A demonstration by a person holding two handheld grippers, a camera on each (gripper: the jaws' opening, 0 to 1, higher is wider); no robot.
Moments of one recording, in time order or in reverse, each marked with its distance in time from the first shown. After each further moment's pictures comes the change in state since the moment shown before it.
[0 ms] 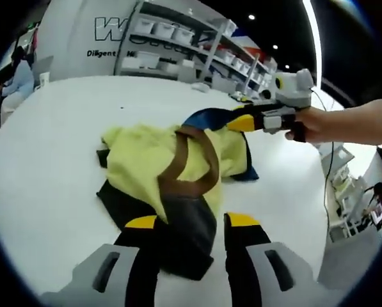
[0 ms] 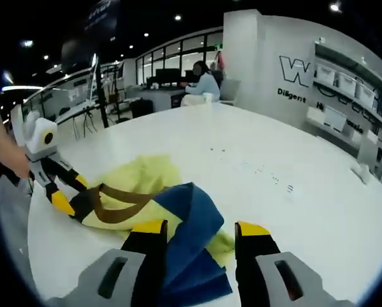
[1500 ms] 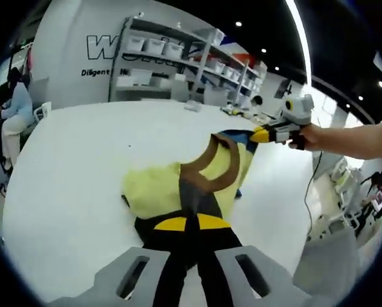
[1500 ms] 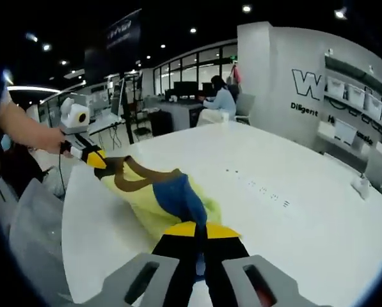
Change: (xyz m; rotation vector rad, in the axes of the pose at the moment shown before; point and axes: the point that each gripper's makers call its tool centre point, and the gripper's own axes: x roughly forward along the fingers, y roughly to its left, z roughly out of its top) left arm -0.106 -0.014 0.071 0.094 -0.078 -0.022; right arm -0.119 0.037 0.037 -0.040 -0.095 0.112
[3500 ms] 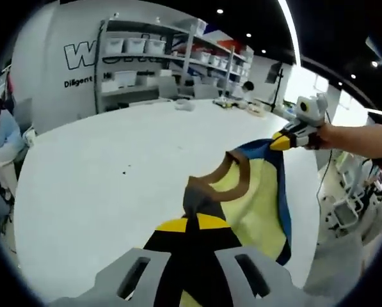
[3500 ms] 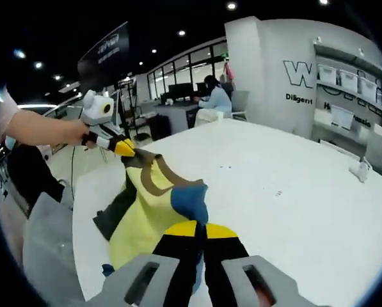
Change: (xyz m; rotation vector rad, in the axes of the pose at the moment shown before) left arm 0.080 0.024 0.063 0.113 0.091 -0.012; right arm -0.001 -0.043 -0.009 0.125 0.026 0.000
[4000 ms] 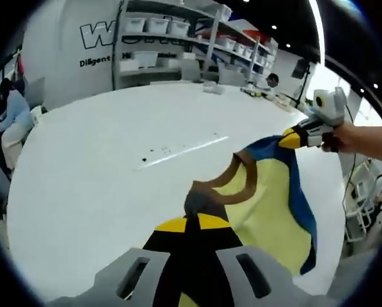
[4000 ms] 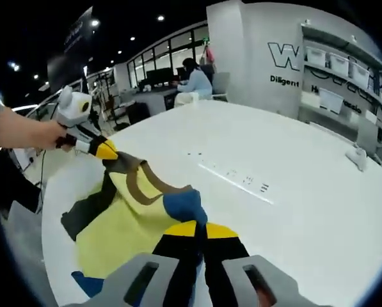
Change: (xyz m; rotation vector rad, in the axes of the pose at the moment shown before) left arm 0.070 0.067 -0.012 -0.110 0.067 0.130; right arm 0.079 -0.064 -0.017 0.032 0.112 -0.136
